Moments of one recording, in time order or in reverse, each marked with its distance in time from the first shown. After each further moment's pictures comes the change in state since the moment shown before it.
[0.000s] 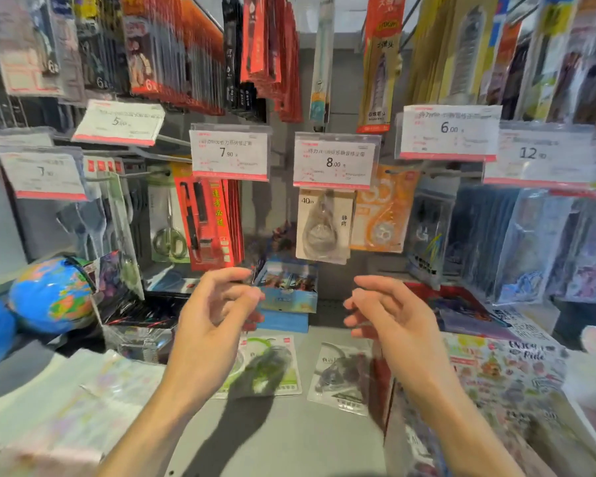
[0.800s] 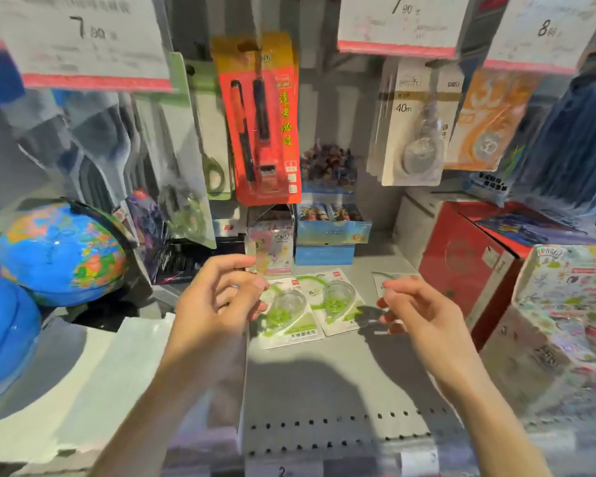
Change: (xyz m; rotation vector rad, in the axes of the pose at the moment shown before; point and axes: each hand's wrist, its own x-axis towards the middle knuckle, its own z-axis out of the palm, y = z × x) left_hand 0.029 -0.076 -0.155 -0.042 -0.204 -0.286; right_hand -0.044 0.103 0.114 -0.270 0.296 0.211
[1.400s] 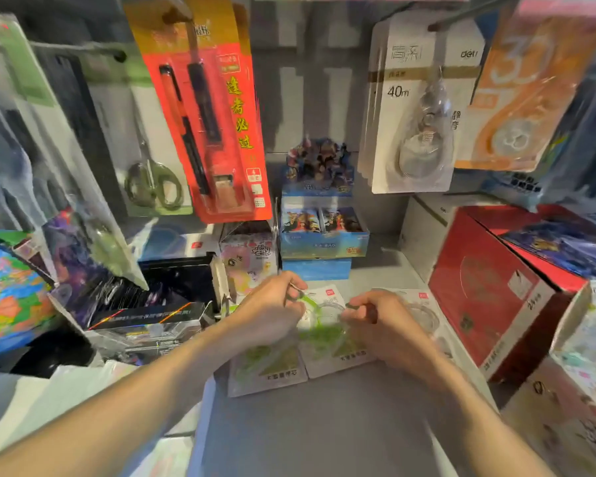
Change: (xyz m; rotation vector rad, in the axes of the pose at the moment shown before) left_hand 0.130 -0.093 0.086 0.766 -0.489 -0.221; right_hand 0.108 0.053 0.017 -0.637 -0.260 0.136
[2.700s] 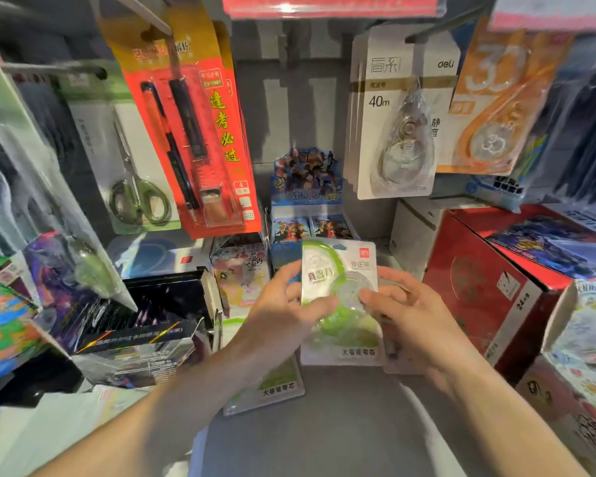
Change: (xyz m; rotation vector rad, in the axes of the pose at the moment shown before) left_hand -0.043 0.052 -0.001 -0.654 0.035 0.068; right_hand -0.031 -0.028 -0.040 0.854 0.065 0.049
